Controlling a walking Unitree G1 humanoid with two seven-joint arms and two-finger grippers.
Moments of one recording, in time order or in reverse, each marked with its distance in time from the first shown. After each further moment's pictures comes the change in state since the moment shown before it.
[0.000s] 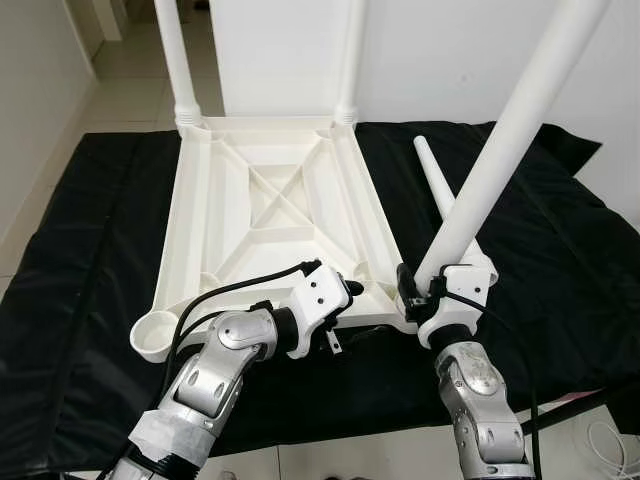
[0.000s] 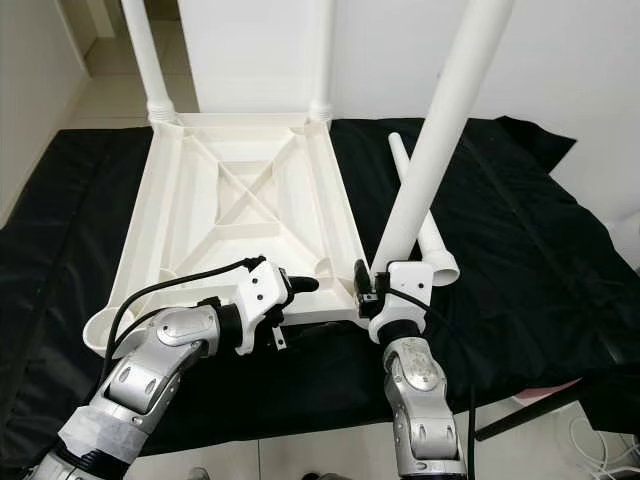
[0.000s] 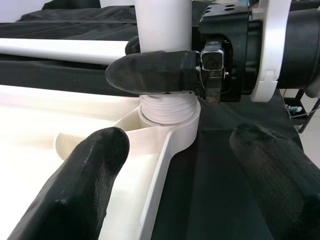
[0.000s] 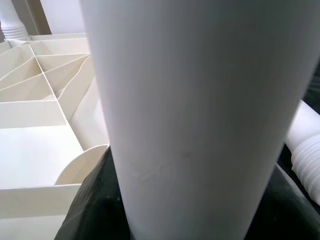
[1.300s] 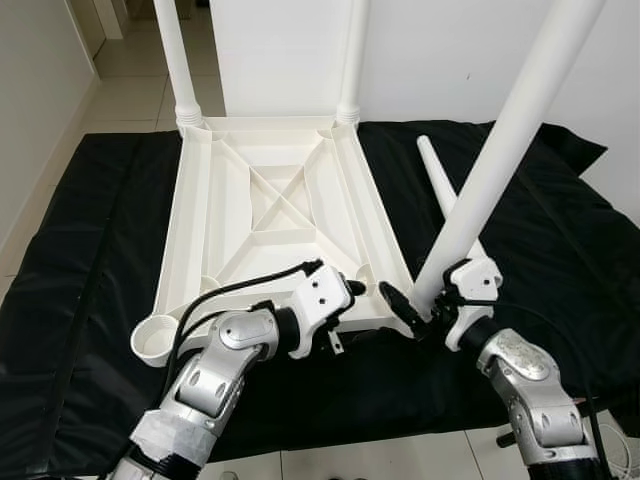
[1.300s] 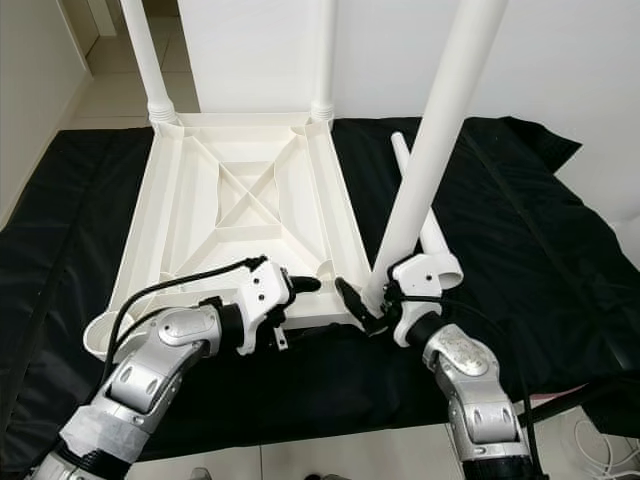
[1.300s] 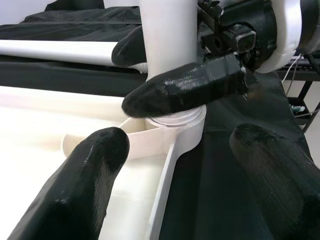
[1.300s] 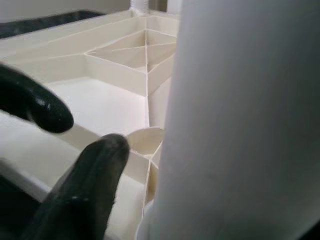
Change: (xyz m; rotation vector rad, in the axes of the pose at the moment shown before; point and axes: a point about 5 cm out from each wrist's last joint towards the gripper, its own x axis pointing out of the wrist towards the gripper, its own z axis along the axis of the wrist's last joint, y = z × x) left arm 0.001 -0.001 0.001 0.006 -0.007 -0.005; right arm 0.005 -0.028 0.010 -0.211 0.056 0.565
